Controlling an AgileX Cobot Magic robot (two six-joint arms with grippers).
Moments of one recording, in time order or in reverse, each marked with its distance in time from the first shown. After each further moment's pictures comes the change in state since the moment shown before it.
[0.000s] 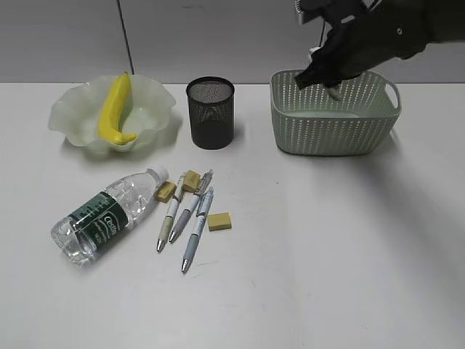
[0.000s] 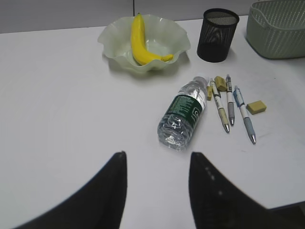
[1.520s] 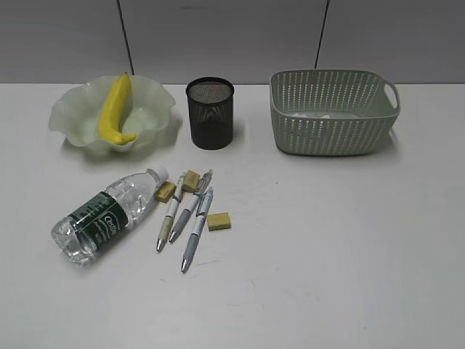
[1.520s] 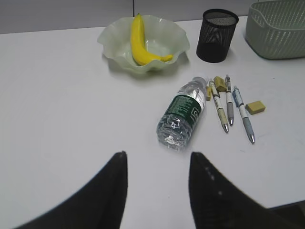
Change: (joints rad) left arm 0.000 0.000 0.000 -0.001 -0.001 0.000; right arm -0.002 -1.391 0.665 0.428 0.846 -0.099
